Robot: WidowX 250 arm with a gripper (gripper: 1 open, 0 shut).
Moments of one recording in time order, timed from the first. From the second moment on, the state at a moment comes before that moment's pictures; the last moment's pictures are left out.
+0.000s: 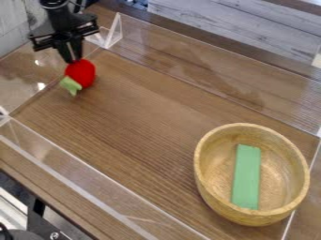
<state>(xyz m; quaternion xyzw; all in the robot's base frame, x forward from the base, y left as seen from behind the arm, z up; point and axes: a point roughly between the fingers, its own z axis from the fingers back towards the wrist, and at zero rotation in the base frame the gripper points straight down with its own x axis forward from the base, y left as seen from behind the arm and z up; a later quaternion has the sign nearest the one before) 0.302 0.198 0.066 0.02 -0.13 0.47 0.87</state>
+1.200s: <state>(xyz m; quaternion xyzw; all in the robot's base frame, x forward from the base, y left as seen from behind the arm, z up) 0.332 0.210 0.034 0.07 -0.10 0.52 0.84</state>
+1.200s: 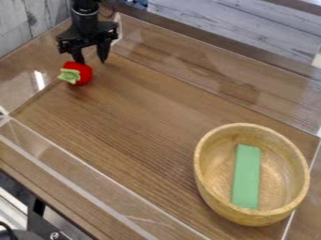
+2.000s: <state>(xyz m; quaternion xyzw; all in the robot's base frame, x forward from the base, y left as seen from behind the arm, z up) 0.336 0.207 0.023 0.07 -0.06 0.56 0.82</state>
